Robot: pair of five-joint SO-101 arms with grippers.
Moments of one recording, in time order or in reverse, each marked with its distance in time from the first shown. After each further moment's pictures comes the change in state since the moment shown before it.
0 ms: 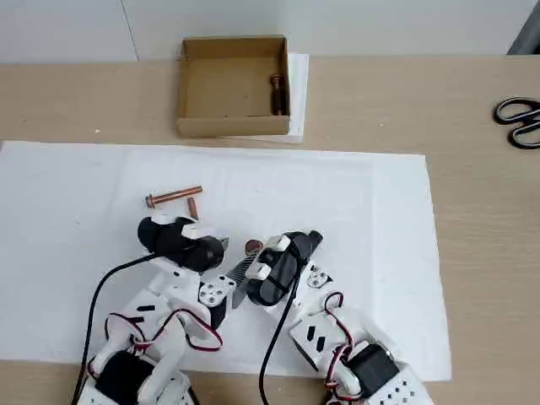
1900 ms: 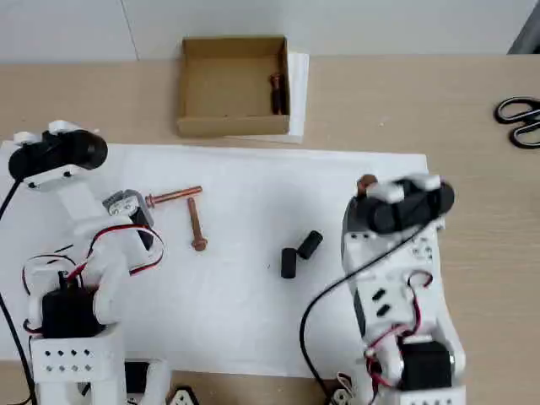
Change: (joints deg) left arm -31.7 43.6 -41.0 11.0 7.7; right arm 32.2 19.2 -32.4 10.6 -9.7
